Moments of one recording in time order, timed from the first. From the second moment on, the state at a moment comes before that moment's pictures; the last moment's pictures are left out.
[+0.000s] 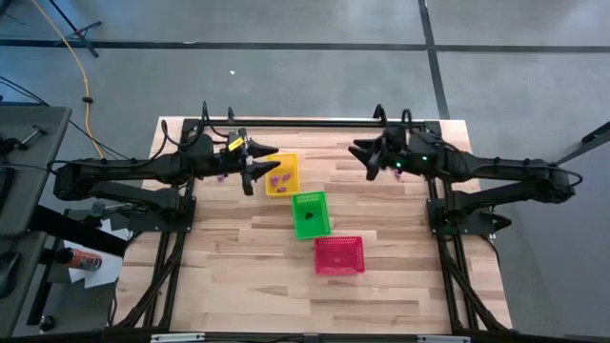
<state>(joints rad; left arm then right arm) 0.18 0.97 0.70 0.25 -0.02 -0.15 -0.15 0.98 0.83 -0.07 0.25 0.49</state>
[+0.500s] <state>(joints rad) 0.18 0.97 0.70 0.25 -0.04 -0.18 -0.40 1.35 0.97 -1.18 0.18 0.72</state>
